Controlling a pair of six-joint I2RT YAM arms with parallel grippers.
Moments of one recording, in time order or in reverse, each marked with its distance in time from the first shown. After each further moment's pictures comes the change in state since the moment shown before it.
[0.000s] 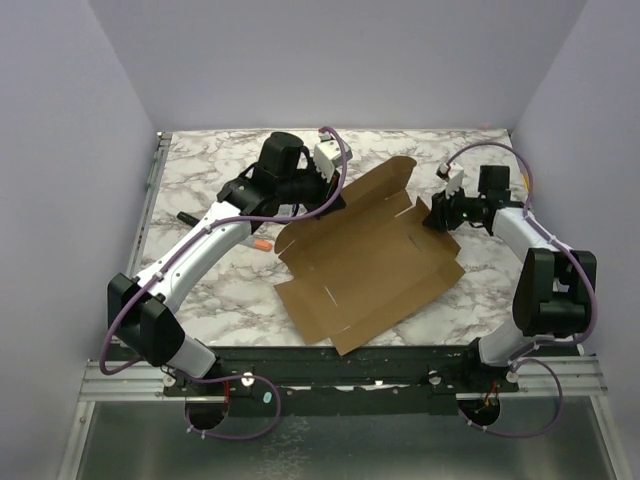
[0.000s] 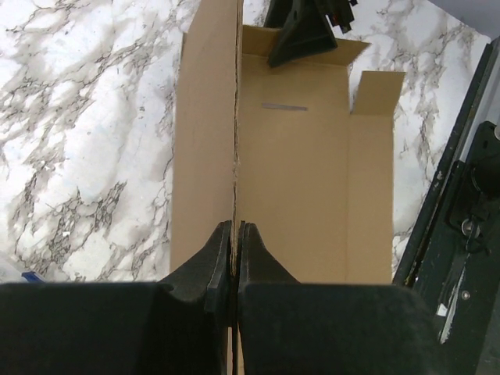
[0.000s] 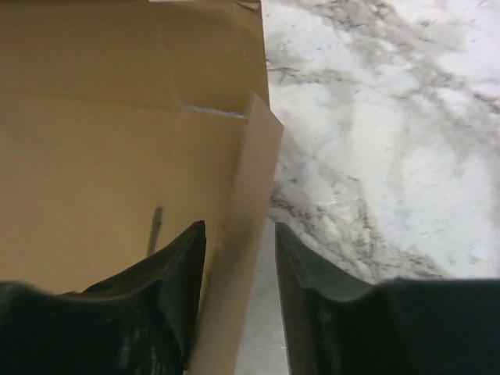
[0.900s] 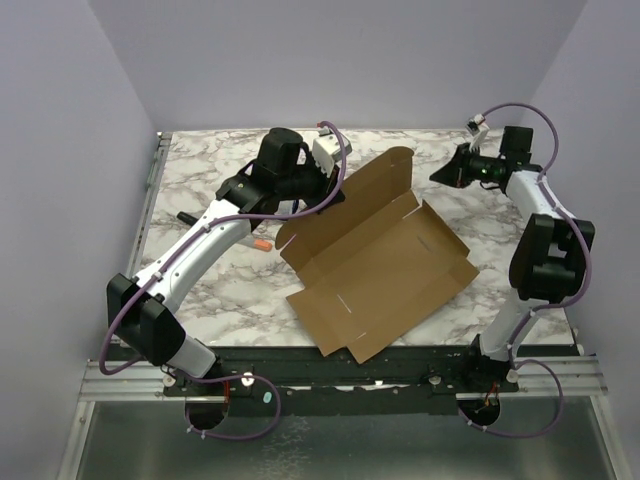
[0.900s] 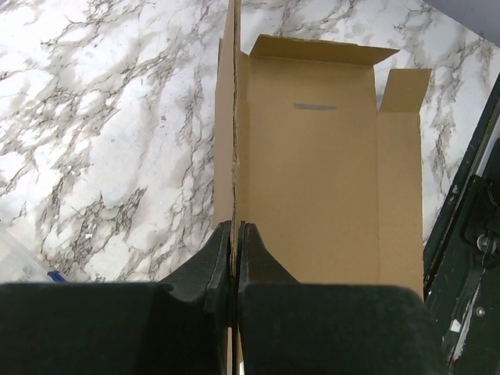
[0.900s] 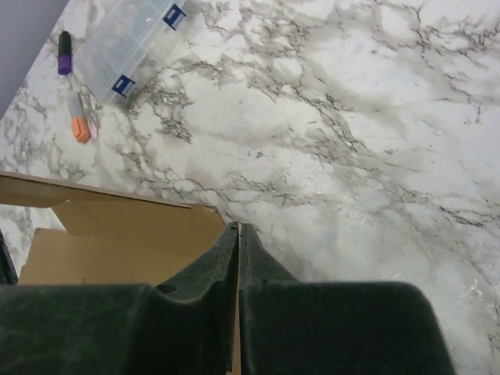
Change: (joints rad) left arm 0.000 0.005 0.032 0.000 -0.052 0.011; right arm -0.106 0.228 0.399 -0.045 -0.341 0.336
